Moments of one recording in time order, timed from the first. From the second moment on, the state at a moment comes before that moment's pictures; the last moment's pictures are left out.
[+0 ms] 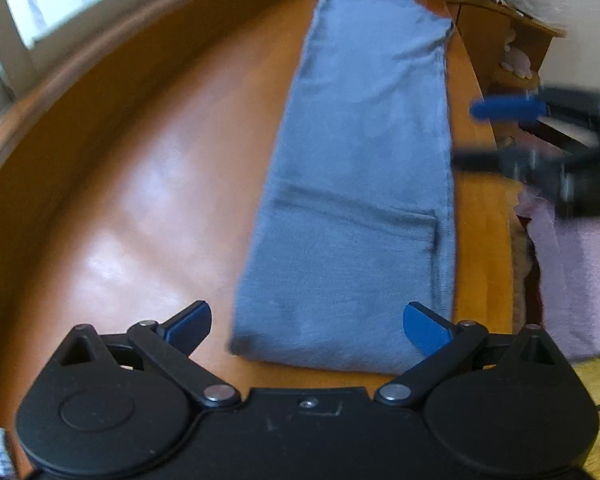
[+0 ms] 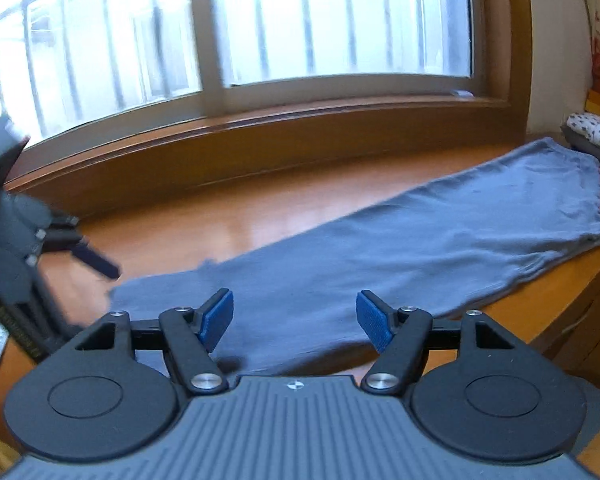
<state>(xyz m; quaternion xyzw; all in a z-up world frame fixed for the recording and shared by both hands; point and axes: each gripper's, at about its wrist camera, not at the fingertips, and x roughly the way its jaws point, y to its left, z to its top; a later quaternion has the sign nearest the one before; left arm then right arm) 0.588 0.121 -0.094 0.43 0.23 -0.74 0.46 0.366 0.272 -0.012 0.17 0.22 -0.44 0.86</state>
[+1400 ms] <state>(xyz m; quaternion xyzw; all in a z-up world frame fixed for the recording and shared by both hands) 0.642 0.113 -0.091 0.41 0.20 -0.75 0.48 0.433 0.292 -0.050 0.10 0.26 -0.56 0.78</state>
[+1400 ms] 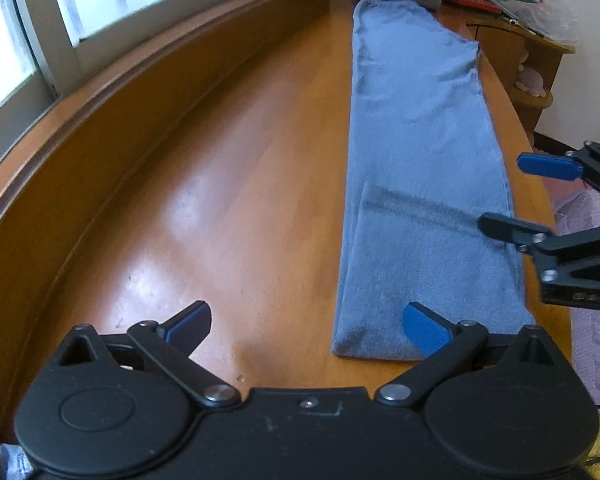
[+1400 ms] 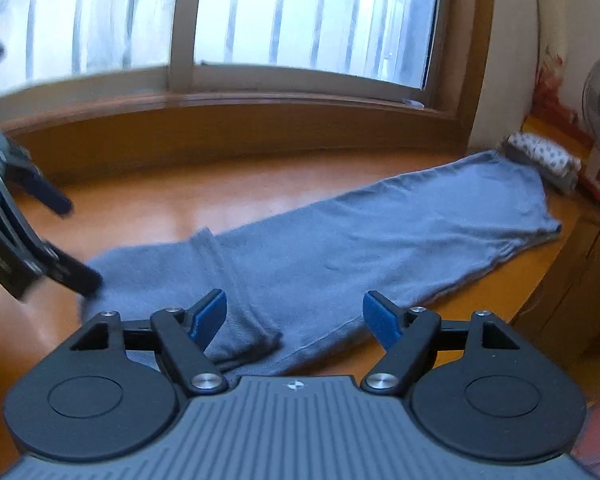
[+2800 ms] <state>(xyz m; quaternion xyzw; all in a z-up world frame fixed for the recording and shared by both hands) 0.622 0.121 -0.097 0.41 0.19 -0.79 0.41 0.423 0.332 -0.022 0.13 0.24 -0.37 0.89</state>
